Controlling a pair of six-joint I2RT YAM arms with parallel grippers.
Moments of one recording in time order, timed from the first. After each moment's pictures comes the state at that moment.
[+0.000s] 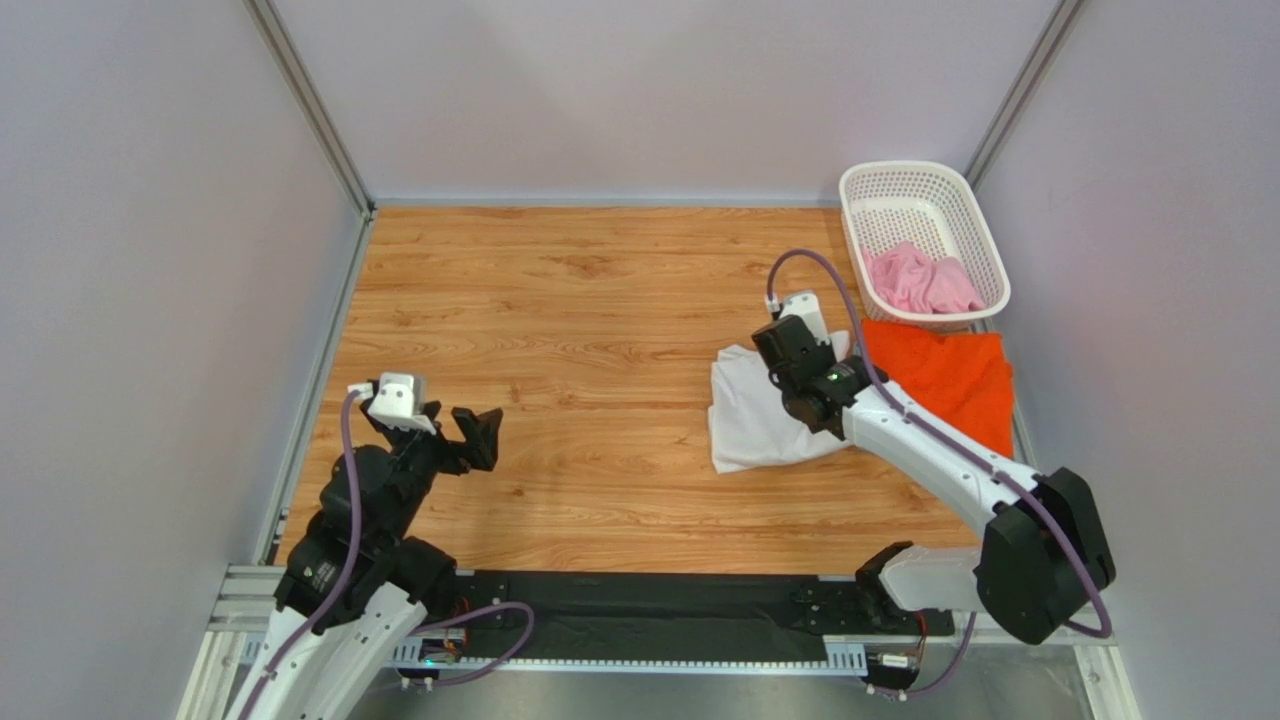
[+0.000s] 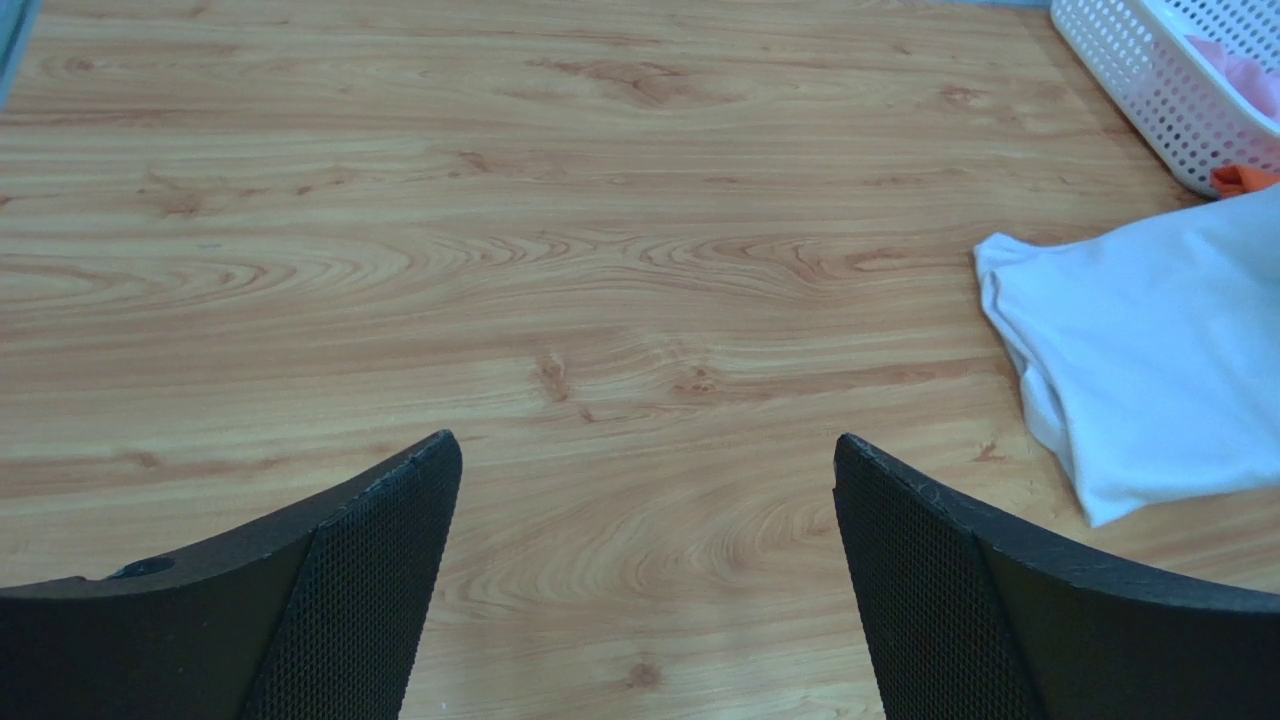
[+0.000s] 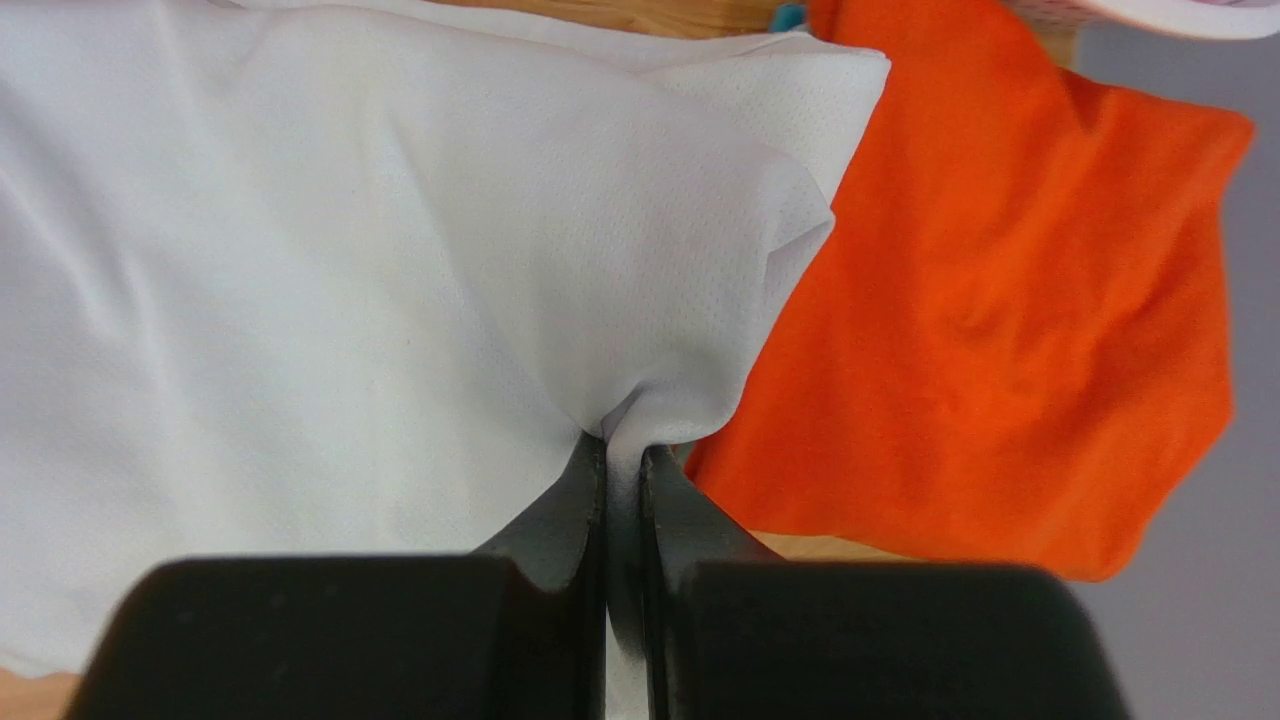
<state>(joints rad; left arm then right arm) -0.46 0.17 0.53 -0.53 -0.22 -0.23 0.59 1.31 0.90 -0.62 0.64 0.20</state>
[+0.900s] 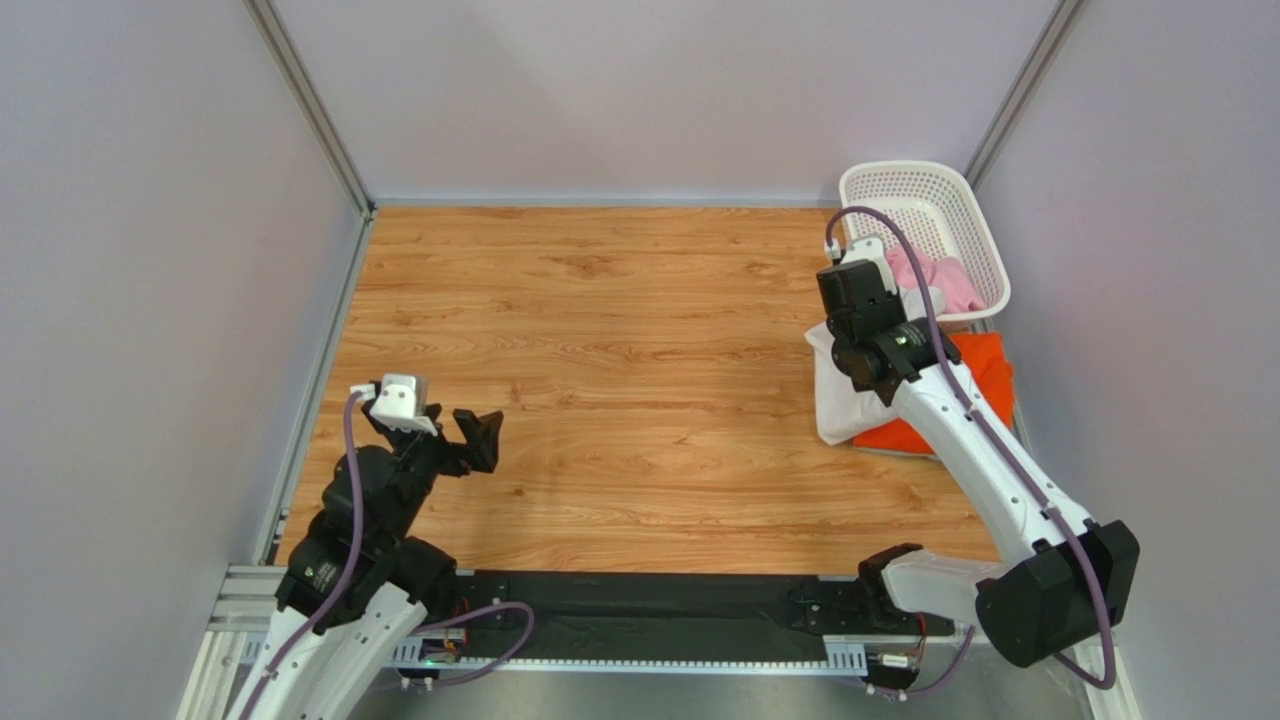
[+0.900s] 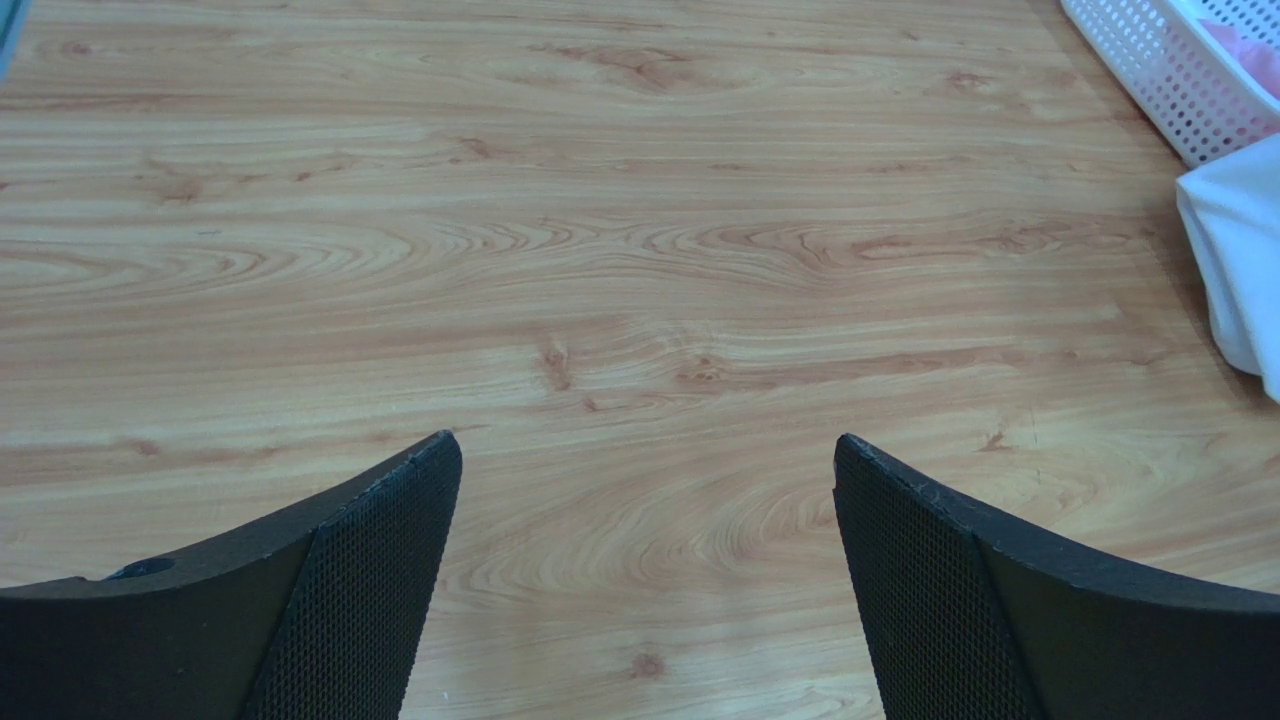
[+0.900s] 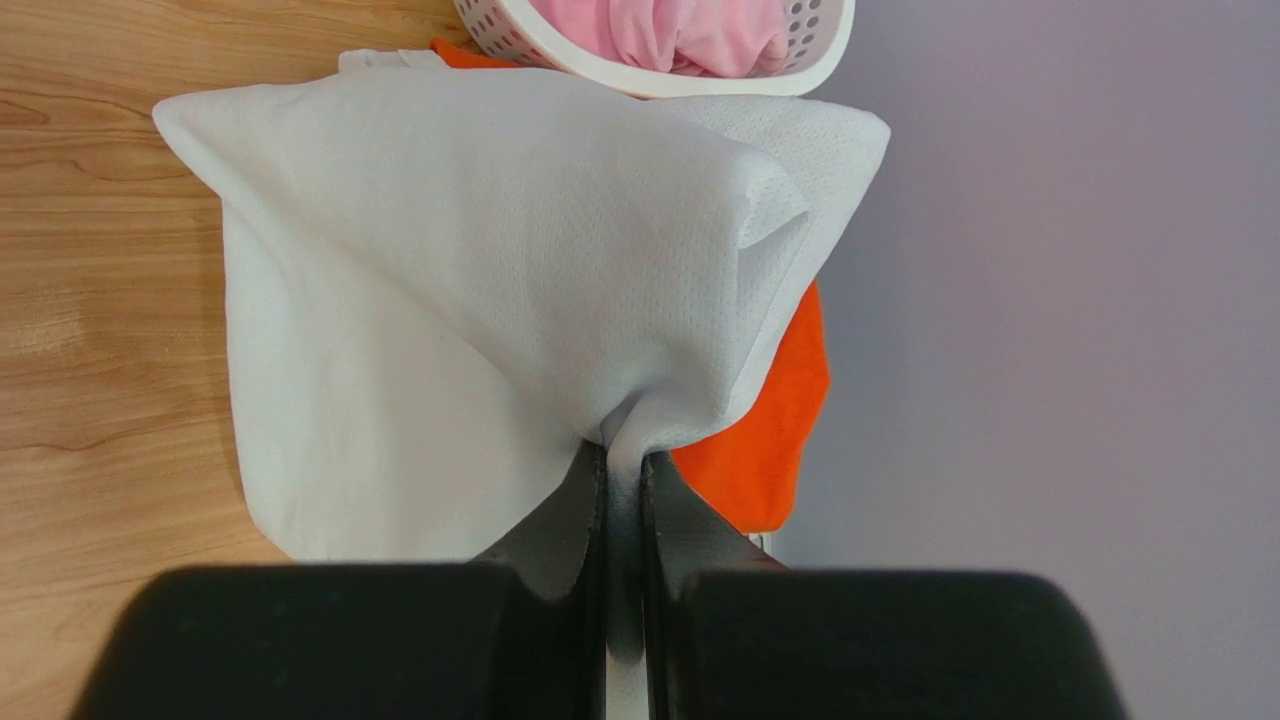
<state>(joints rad) -0.46 0.16 0.52 -0.54 -0.22 -0.23 0.38 1.21 1.14 -0.80 0.76 -0.05</state>
